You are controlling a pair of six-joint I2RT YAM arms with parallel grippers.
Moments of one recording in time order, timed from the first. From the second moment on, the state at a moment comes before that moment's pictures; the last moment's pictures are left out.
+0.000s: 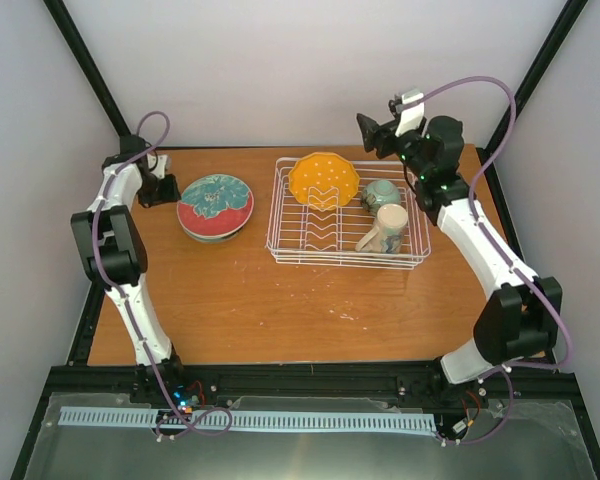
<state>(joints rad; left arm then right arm) 0.23 2.07 1.76 -0.85 0.24 0.07 0.24 1.55 1.36 0.22 -0.28 -0.05</state>
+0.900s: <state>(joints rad) 0.23 2.10 1.71 -0.85 0.26 0.07 0.24 1.47 1.25 0.11 -0.47 0.15</state>
